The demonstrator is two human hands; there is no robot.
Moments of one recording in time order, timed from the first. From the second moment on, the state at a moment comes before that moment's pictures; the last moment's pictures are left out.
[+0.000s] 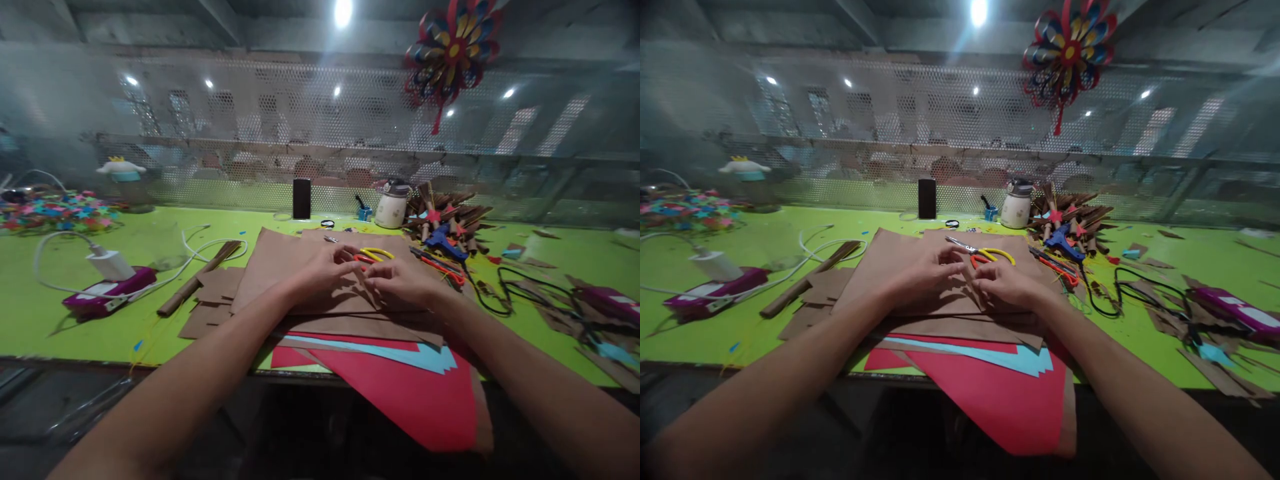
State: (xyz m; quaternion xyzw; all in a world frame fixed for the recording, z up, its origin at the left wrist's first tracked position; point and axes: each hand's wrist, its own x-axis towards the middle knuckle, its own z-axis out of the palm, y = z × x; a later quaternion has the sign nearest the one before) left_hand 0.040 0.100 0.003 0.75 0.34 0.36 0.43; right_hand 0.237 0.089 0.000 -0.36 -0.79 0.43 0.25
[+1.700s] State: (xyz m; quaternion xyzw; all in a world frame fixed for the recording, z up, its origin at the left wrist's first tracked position) left_hand 0.036 0.088 0.010 0.93 0.34 0.09 -0.01; right_hand 0.241 0.079 0.007 -0.37 -0.93 -0.02 0.01
